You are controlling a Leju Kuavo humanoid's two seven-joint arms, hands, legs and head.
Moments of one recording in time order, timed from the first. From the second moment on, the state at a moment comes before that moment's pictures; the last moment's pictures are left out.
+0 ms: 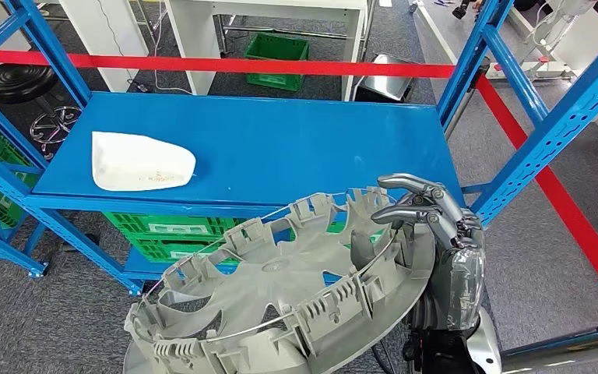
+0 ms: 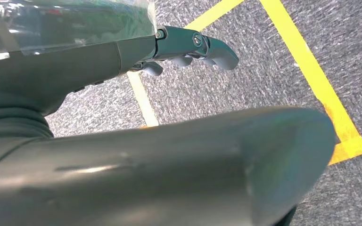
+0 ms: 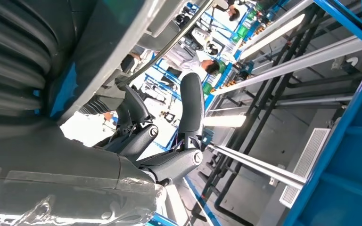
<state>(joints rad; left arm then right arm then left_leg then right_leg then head) -0.13 -0.05 -1.24 -0.22 0.51 0.50 -0.15 -0.13 -0.26 0.83 -2.09 0.66 -0.60 0.01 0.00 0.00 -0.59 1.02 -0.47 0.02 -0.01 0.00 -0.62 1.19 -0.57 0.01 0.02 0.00</state>
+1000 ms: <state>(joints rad) -0.13 -0.05 -1.24 -0.22 0.52 0.50 -0.15 -0.10 -0.26 0.81 -2.09 0.59 -0.61 0.03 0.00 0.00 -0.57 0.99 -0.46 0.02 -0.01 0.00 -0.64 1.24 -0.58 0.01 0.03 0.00</state>
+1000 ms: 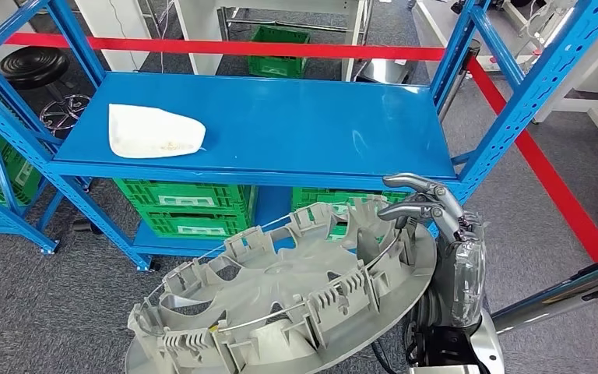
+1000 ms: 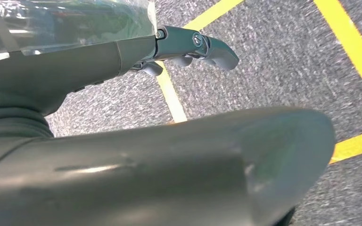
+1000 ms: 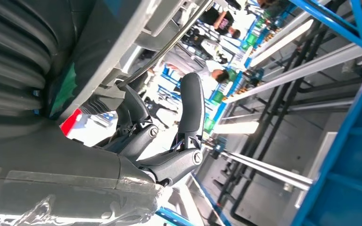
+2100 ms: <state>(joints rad) -0.13 -0.05 -1.24 -0.22 0.52 0.49 -0.15 -0.09 -0.27 0.80 -2.09 0.58 -0.61 0.03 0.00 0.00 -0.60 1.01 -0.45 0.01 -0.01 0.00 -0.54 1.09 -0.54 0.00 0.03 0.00</state>
